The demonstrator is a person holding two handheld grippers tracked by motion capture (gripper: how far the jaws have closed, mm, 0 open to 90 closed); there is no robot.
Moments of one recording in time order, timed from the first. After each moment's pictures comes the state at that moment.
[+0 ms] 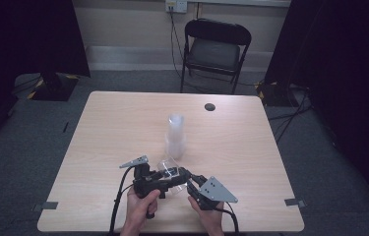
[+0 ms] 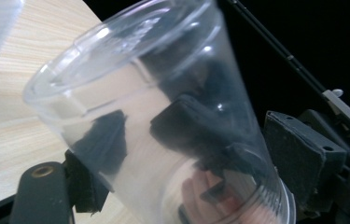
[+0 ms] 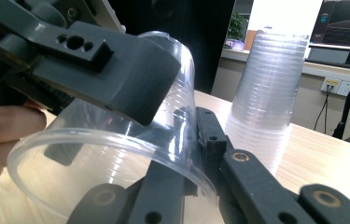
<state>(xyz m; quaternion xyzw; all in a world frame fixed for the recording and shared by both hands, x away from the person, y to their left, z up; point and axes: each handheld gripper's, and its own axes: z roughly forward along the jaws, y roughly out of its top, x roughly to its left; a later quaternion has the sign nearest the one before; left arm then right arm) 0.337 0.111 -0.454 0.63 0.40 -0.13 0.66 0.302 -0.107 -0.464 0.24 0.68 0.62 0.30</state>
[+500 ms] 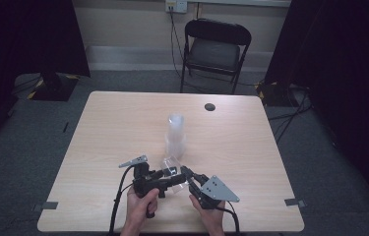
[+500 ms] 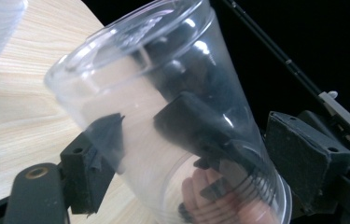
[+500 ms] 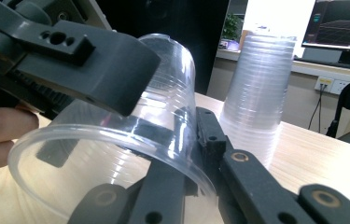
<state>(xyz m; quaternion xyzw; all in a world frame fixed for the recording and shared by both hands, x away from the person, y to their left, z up) 0.338 0.111 -0.454 0.62 0.39 -0.14 0.66 0.304 -0.111 -0.462 0.25 0.68 0.62 0.31</state>
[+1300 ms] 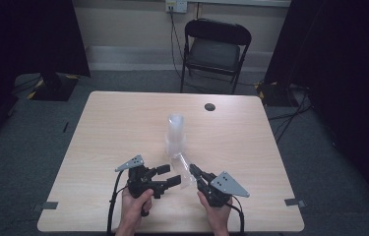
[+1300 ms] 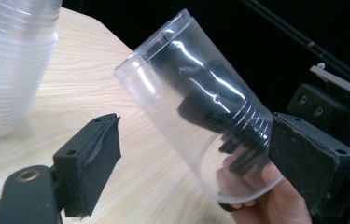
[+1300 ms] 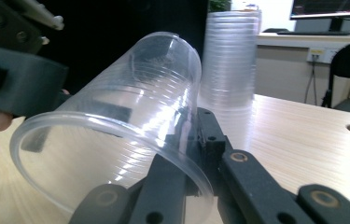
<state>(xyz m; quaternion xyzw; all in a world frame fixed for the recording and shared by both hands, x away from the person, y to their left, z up) 0.334 0.124 -0.451 0.65 0.37 -0.05 0.66 0.309 -0.134 -0.460 0.32 0.67 0.62 0.28</state>
